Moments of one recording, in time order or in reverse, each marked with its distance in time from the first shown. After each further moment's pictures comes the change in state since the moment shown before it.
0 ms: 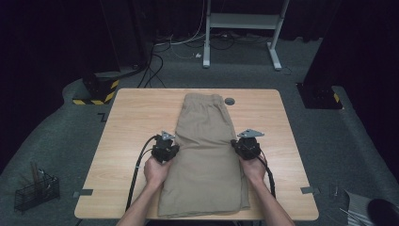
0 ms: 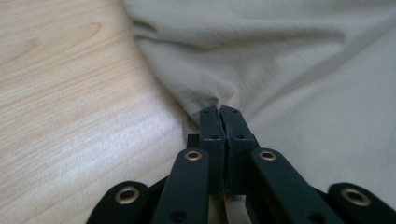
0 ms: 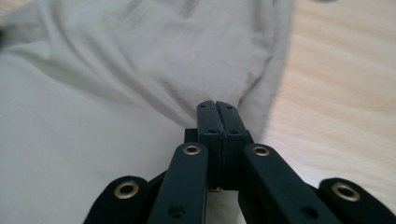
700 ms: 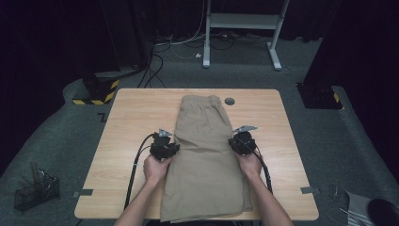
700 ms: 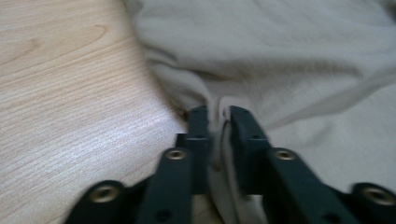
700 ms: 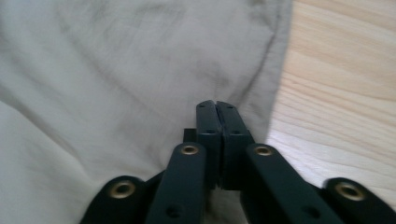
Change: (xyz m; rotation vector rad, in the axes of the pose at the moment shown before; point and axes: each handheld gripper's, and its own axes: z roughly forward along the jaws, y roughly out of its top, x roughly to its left) left arm 0.011 0.005 0.004 -0.013 -0.019 -0.044; right arm -0.005 0.009 0.029 0.112 0.004 0.038
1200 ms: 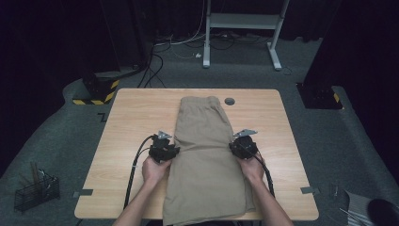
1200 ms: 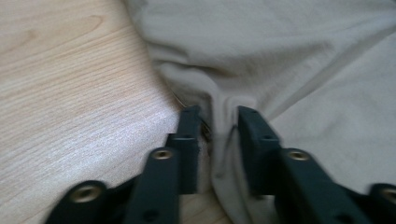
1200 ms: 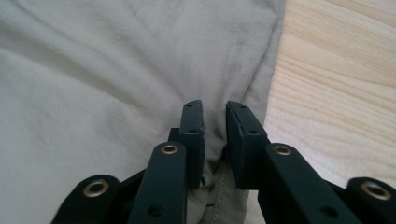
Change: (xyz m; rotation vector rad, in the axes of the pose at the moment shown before) left arm -0.003 -0.008 -0.004 0.002 0.002 0.036; right arm 0.007 -0.012 -0.008 0.008 -0.039 -0.043
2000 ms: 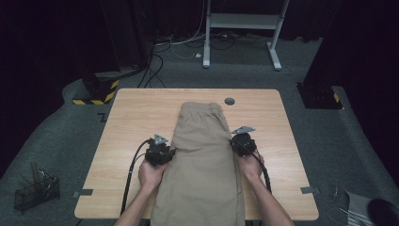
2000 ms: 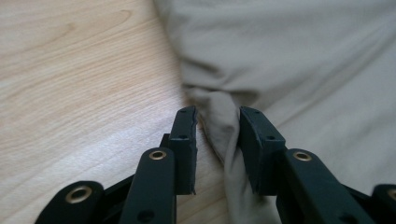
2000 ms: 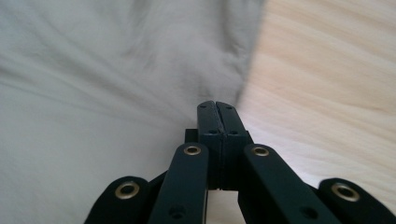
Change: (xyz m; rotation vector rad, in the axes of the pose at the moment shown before) left arm 0.004 -0.014 -0.010 -0.032 0.060 0.005; right arm 0.003 0.016 -0.006 -0.010 -0.034 -0.001
